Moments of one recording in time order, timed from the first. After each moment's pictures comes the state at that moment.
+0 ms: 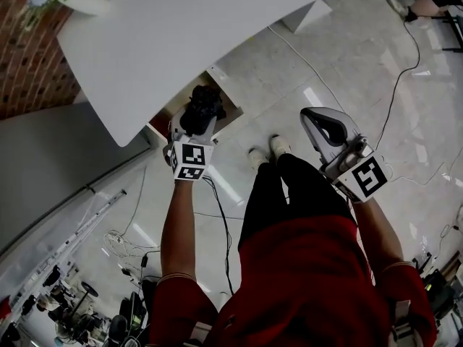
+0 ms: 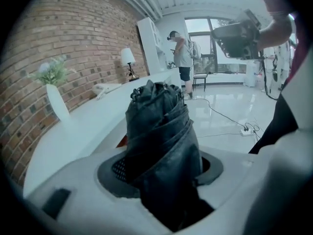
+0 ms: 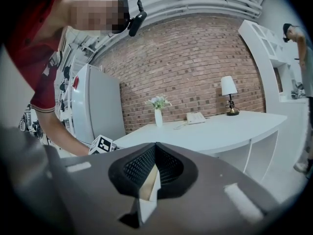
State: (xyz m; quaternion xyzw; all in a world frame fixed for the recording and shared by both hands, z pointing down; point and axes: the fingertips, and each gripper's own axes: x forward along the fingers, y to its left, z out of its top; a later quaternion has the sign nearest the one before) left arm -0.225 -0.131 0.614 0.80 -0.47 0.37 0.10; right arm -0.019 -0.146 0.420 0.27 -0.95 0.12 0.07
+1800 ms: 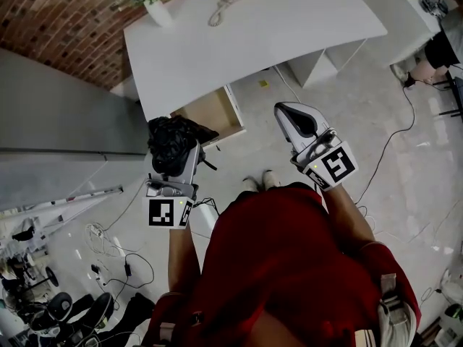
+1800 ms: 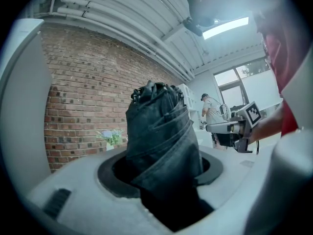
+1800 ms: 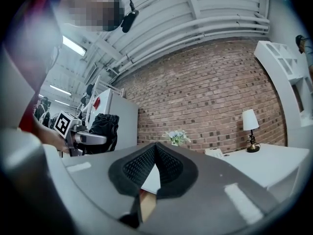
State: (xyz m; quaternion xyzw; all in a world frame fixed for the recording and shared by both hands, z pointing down) left arm -0.190 0.003 0.253 0.74 -0.66 0.07 -0.02; right arm -0.021 -0.097 0.258 0.19 -0.98 0.03 -0.05
